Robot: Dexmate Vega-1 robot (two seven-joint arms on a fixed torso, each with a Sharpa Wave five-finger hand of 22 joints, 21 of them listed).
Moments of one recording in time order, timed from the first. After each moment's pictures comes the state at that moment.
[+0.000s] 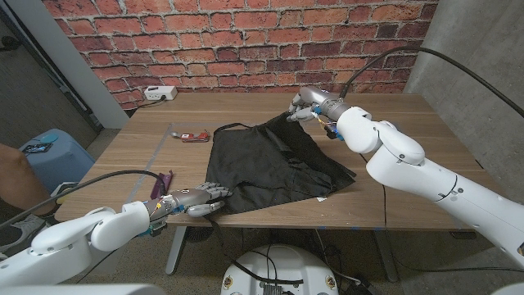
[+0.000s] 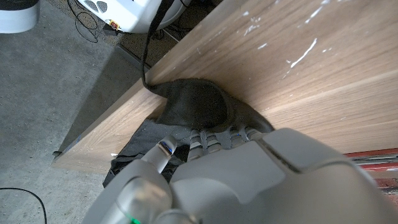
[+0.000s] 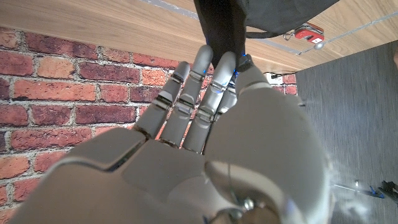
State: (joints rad) left arm 1.73 1.14 -0.05 -2.09 0.43 -0.09 -0.18; left_hand 0.06 0.26 0.75 0.20 0.19 0.06 -0.11 0.18 0.18 0.01 -0.08 0.19 0.17 -0.17 0.03 0.19 0.18 -0.17 0.07 0.21 0.18; right arm -0.70 -0.84 -0.72 -2.33 -0.43 -0.69 0.17; right_hand 1.24 0.05 0.27 -0.16 0.22 1.08 -0.06 0.38 0.24 1.06 -0.14 0.75 0.51 0.95 -0.14 0.45 0.60 0.69 -0.07 0.25 0.19
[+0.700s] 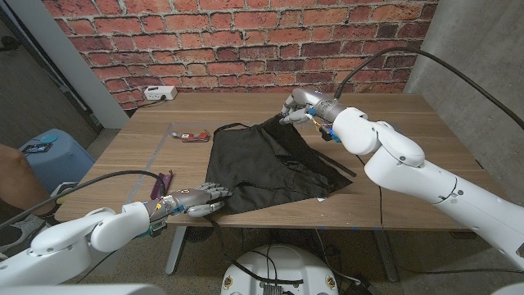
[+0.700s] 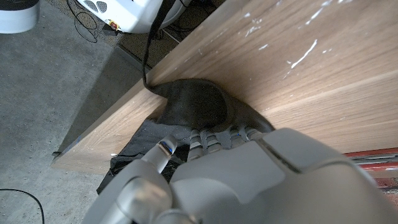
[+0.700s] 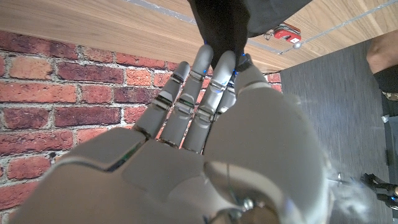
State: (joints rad) left arm 1.74 1.14 -0.05 -2.10 0.43 -0.09 -0.17; left_hand 0.06 0.26 0.76 0.20 0.19 0.06 -0.11 0.18 0.18 0.01 -0.08 0.19 0.17 -0.17 0.03 0.19 0.18 -0.17 0.07 0.21 0.18; right arm -0.70 -0.83 -0.73 -2.36 -0.42 -0.68 0.19; right_hand 1.25 0.05 0.26 -0.15 0.22 1.08 -0.05 0.37 0.24 1.06 -0.14 0.75 0.52 0.95 -0.14 0.44 0.61 0.69 -0.07 0.25 0.19
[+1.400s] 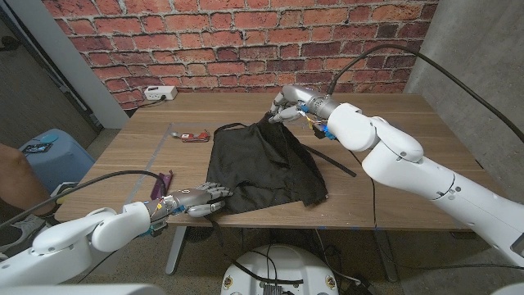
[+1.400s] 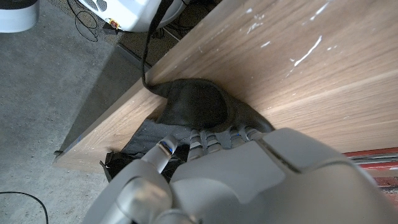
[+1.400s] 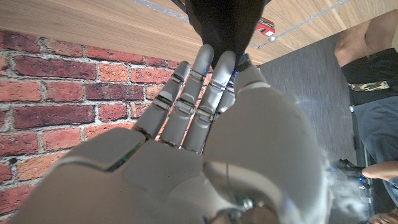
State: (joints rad) left arm 1.72 1.14 -0.04 -2.09 0.43 -0.10 -0.16; left_hand 0.06 0.26 0.77 0.20 0.19 0.06 -0.11 0.18 0.18 0.01 -0.08 0.19 0.17 -0.17 0.03 0.19 0.18 -0.17 0.07 0.21 0.18; right arm -0.67 -0.80 -0.73 -2.37 -0.38 -0.62 0.22; right_hand 1.26 0.06 0.25 -0.16 0.21 1.08 -0.04 0.37 0.24 1.06 -0.13 0.75 0.52 0.96 -0.14 0.43 0.62 0.69 -0.07 0.26 0.19
